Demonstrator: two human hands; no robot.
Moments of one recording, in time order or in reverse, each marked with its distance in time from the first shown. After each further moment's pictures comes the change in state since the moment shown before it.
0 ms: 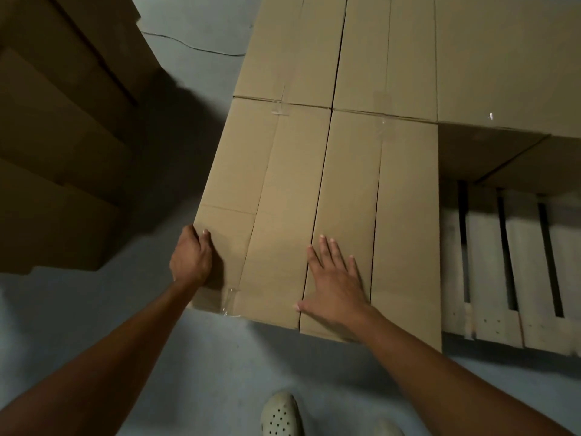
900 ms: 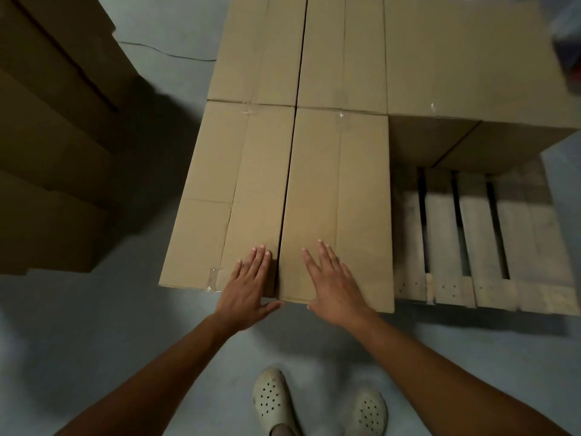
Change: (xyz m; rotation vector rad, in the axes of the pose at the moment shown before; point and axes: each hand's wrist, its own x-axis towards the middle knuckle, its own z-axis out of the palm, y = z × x) left_hand -0.160 0.028 0.034 0.509 -0.442 0.833; right_hand -0.090 0.029 -0.002 -0.018 0.018 0.005
